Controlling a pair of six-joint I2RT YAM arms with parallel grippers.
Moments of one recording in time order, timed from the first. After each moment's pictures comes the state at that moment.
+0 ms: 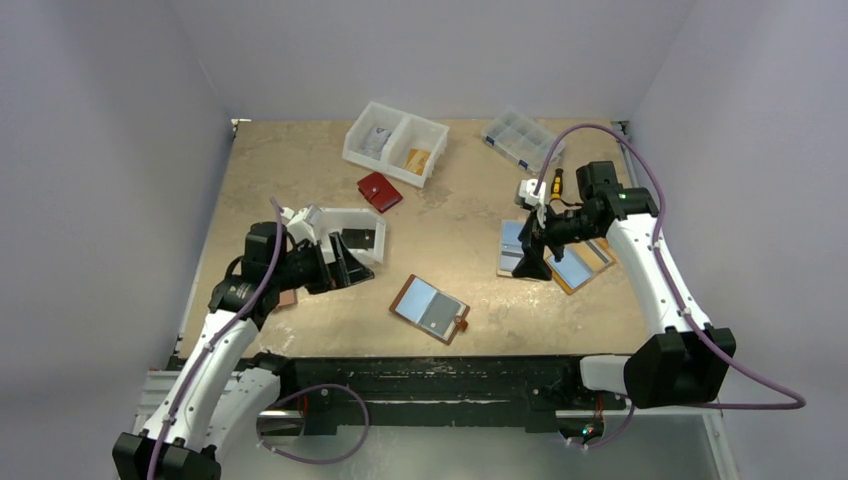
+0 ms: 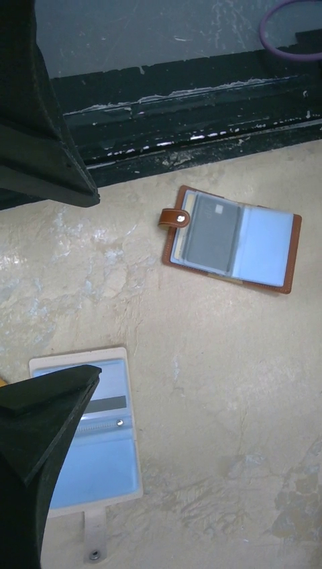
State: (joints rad) left arm -0.20 0.77 0.67 -0.55 0.56 -0.57; right arm 0.08 1.29 1.22 -1.19 -0.86 -1.01
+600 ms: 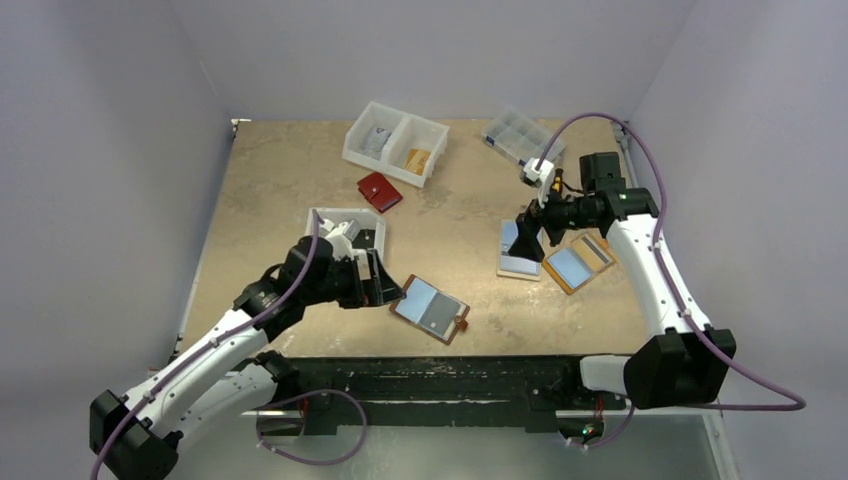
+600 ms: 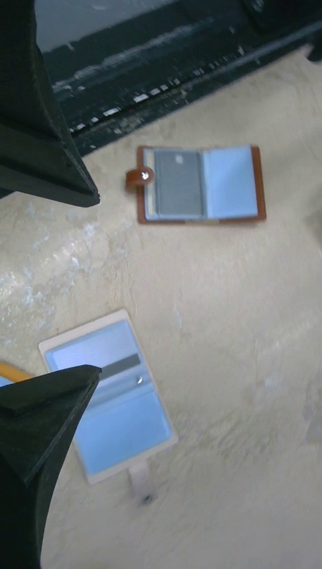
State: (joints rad) left arm -0.60 0.79 0.63 -0.44 0.33 -0.76; right arm 0.07 1.29 1.22 -1.01 -0.78 -0.72
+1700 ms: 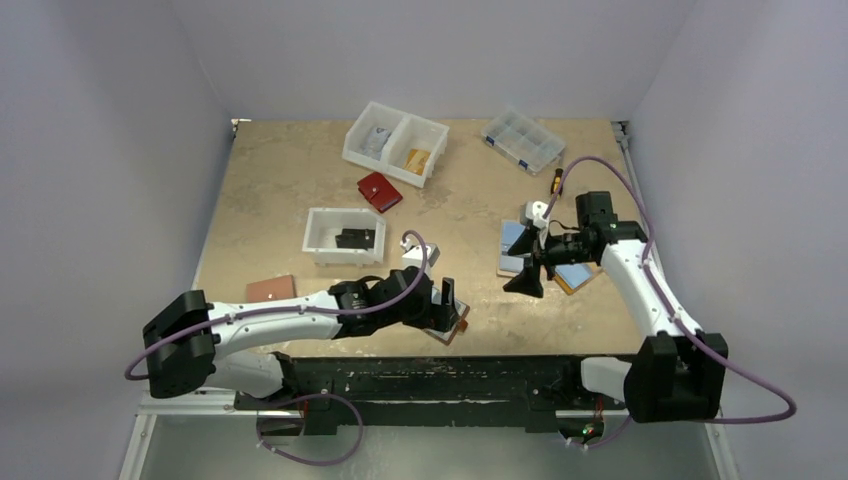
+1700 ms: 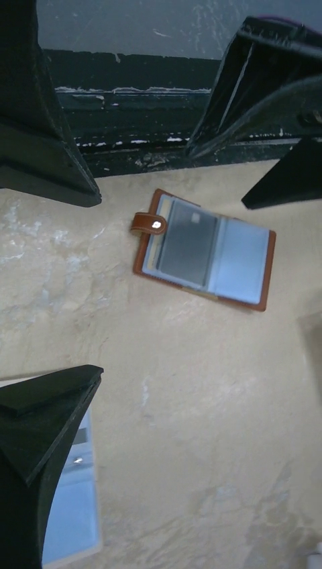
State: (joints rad) left arm -1.15 1.29 0.75 -0.21 -0.20 -0.85; right arm -0.01 1.26 0.93 -0.94 -1.06 -1.01
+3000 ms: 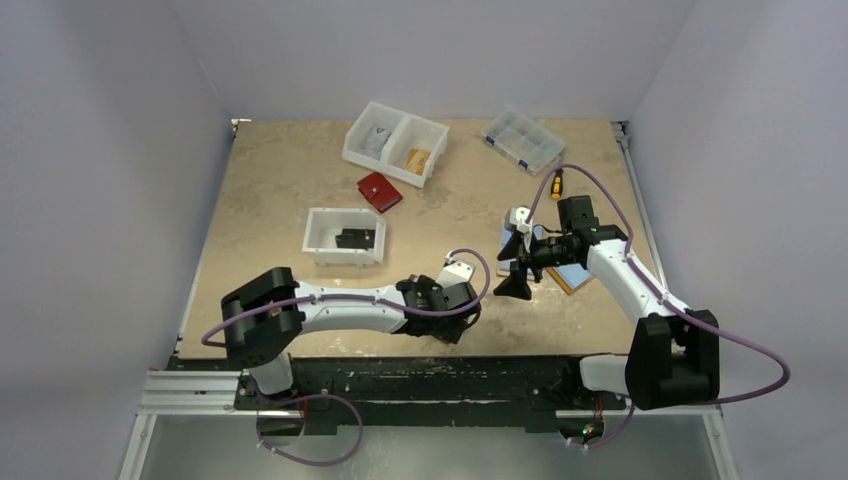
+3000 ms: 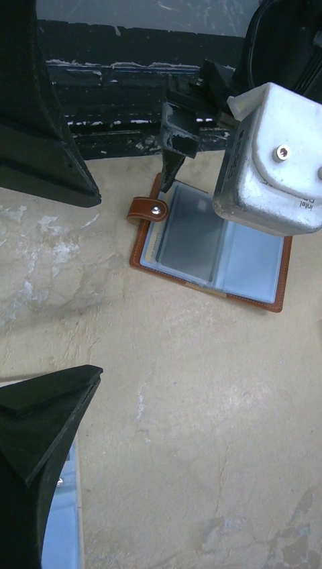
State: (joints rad) left arm -1.25 1.69 1.05 -0.50 -0.40 -0.72; right arm 0.11 1.29 0.83 -0.71 -1.01 -0.92
